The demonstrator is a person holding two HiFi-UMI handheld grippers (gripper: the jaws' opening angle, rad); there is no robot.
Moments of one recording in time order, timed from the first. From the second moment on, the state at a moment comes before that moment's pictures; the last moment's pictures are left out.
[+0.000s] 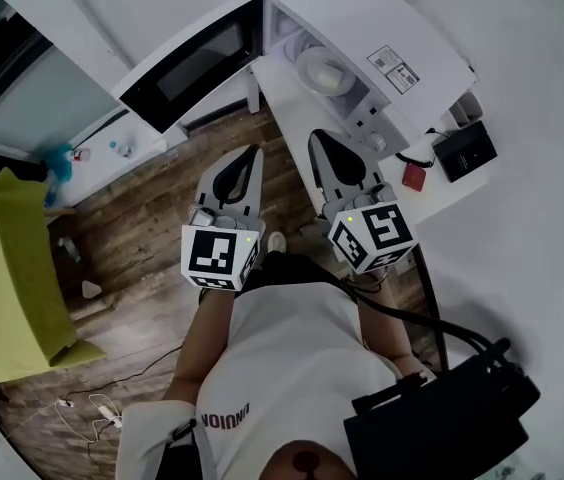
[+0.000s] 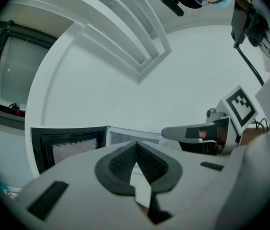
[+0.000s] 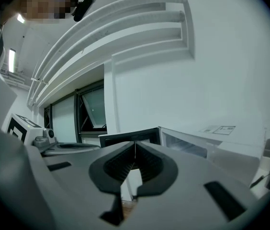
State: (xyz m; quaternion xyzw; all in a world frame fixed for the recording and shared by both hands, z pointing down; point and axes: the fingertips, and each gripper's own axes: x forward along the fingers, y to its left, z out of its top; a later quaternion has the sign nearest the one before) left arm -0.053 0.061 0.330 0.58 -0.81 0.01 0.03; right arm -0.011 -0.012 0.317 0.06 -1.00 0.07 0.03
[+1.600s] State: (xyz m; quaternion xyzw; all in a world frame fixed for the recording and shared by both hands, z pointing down) left arm -0.138 -0.087 0.393 0.71 -0.69 0.06 0.12; right arm -0.086 -0.111 0.363 0.19 -0.97 0.11 0.09
